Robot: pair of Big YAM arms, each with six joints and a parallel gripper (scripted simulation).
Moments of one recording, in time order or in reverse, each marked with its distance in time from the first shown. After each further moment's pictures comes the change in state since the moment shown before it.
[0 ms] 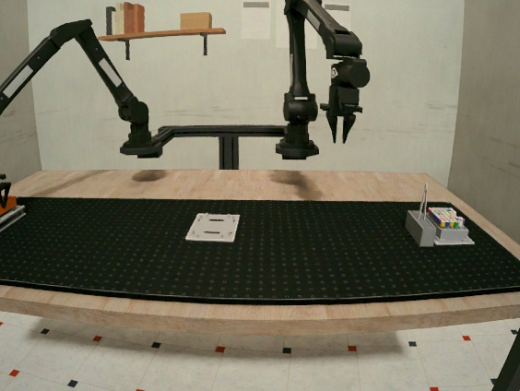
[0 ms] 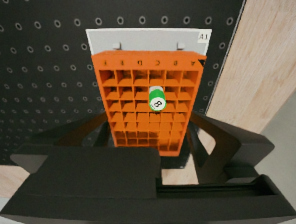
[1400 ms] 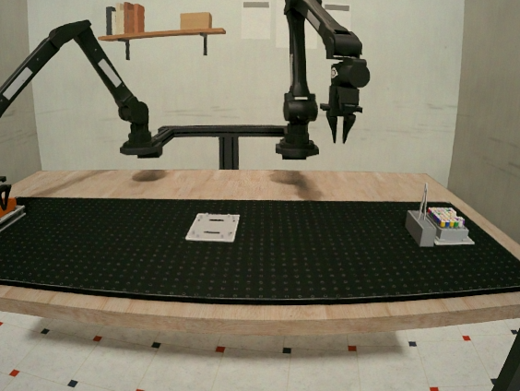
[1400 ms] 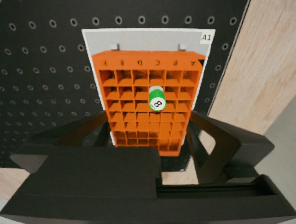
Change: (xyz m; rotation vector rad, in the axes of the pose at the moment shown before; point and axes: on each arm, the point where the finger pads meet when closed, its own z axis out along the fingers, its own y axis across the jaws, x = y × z) left arm 0.000 0.000 0.000 0.000 0.000 0.000; right arm 0.000 0.000 0.007 0.001 -0.001 0.000
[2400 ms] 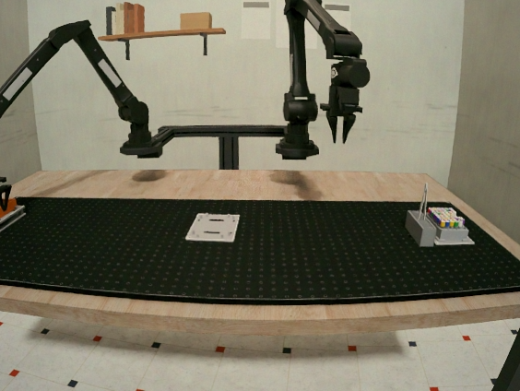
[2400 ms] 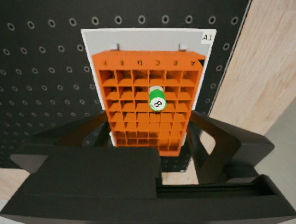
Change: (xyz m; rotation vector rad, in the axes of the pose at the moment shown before) left arm 0.000 0.000 0.000 0.000 0.000 0.000; right arm 0.000 0.000 0.002 0.000 0.000 0.000
